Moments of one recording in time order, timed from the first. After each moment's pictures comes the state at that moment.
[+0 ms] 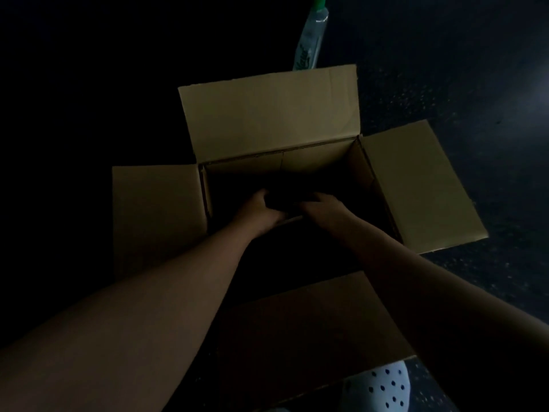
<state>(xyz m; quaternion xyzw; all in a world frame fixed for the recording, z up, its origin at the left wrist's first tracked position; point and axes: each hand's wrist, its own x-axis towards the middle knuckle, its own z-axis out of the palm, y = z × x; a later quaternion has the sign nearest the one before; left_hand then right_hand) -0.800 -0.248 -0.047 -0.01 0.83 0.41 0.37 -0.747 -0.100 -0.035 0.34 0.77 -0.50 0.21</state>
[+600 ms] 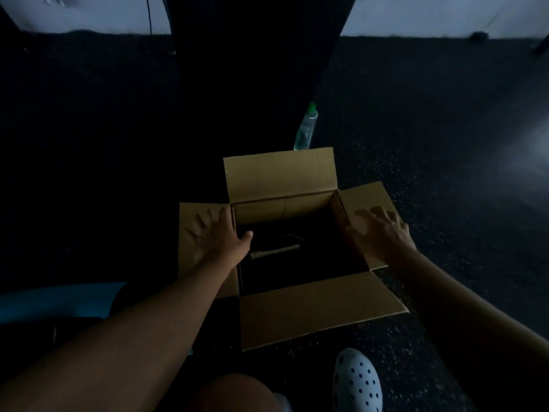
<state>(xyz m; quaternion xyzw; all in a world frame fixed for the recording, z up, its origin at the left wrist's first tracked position) -0.742 -0.337 0.083 -0.02 0.98 0.14 0.14 -0.658 -0.040 0.118 0.20 0.96 -0.08 0.15</state>
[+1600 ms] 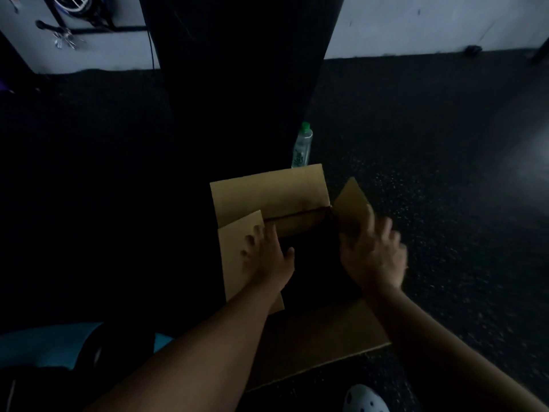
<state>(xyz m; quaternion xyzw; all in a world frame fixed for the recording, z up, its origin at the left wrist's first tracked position) -0.733 -0.241 0.074 0.06 0.98 0.16 0.12 -0.667 -0.073 0.107 0.31 0.95 -0.06 -0.02</state>
